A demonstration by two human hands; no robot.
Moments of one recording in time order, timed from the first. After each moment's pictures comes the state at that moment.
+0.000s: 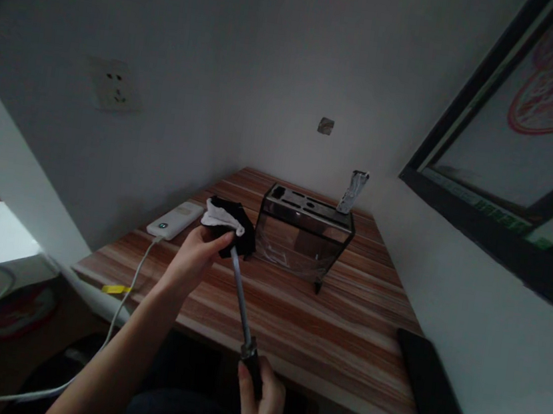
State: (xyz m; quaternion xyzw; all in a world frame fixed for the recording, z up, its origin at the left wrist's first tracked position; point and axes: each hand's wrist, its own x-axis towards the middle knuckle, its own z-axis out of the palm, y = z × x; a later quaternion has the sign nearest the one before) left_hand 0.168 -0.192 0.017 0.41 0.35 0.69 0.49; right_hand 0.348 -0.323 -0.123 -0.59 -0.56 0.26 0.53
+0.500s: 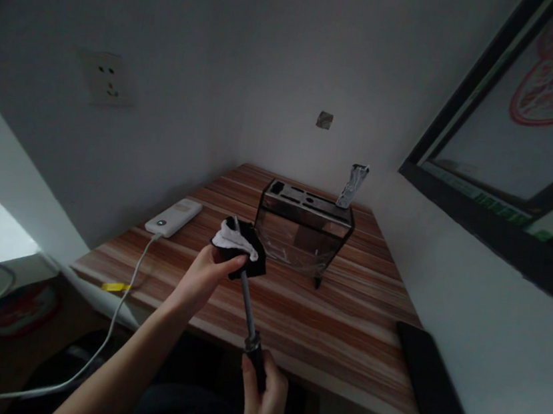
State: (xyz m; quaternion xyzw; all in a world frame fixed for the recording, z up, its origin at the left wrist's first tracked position) left_hand 0.189 -0.213 0.005 0.43 0.37 0.63 0.53; right_hand 0.351 -0.317 -0.104 -0.54 -0.60 0.26 0.53
